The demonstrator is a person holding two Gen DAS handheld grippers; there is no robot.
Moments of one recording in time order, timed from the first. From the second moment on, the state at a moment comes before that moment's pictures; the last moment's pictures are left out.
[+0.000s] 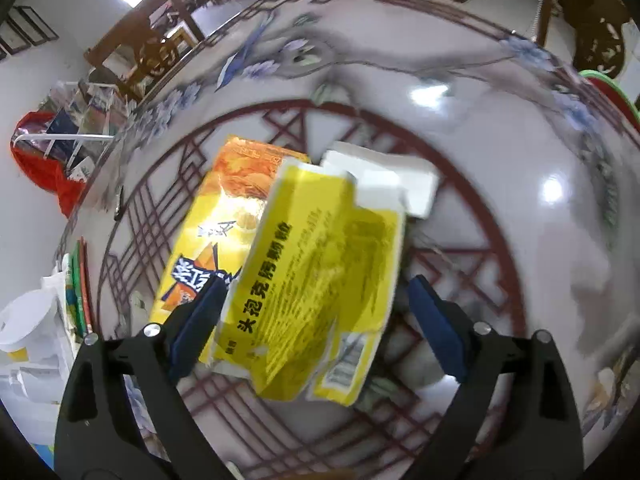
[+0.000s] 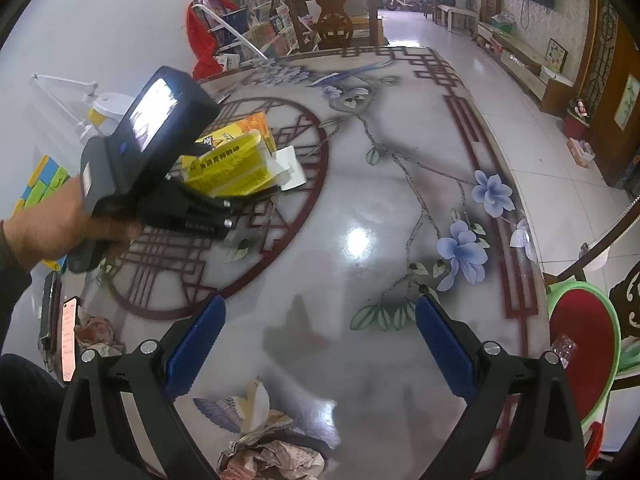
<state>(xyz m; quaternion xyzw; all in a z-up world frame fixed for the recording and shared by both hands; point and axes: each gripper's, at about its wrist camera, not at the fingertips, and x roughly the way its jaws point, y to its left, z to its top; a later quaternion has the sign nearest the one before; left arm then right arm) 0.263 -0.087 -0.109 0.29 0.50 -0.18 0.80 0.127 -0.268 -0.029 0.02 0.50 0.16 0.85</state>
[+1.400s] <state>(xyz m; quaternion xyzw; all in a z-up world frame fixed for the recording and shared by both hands) 0.139 0.051 -0.064 0.07 0.57 -0.22 0.79 0.199 -0.090 -0.022 -0.10 0.48 0.28 0.83</state>
